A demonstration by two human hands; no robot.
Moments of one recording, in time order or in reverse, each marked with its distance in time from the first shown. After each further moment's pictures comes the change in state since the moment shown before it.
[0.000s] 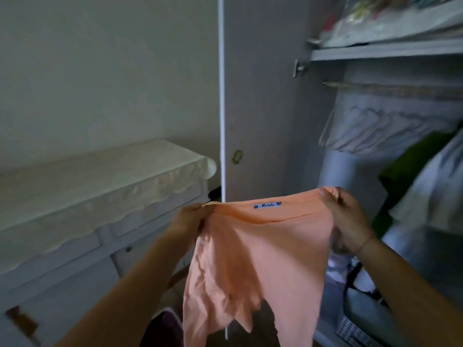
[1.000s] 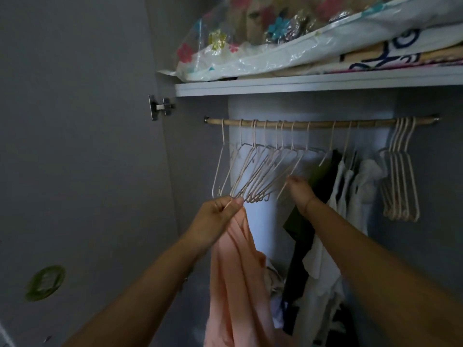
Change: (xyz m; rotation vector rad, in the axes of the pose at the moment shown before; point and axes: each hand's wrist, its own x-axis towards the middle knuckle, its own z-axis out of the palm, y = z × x) left_hand 0.185 0.125 0.352 0.101 -0.632 0.568; right_hand 0.337 0.067 -0.175 -0.042 0.361 0.244
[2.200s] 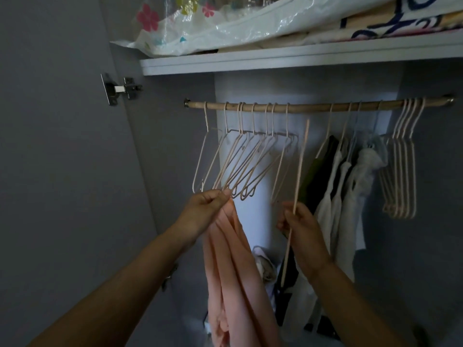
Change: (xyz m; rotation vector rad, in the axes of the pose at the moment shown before) left_hand 0.066 -0.042 0.023 -0.059 -0.008 -0.178; right_hand -0.073 0.051 -0.026 0.463 -0.077 -0.136
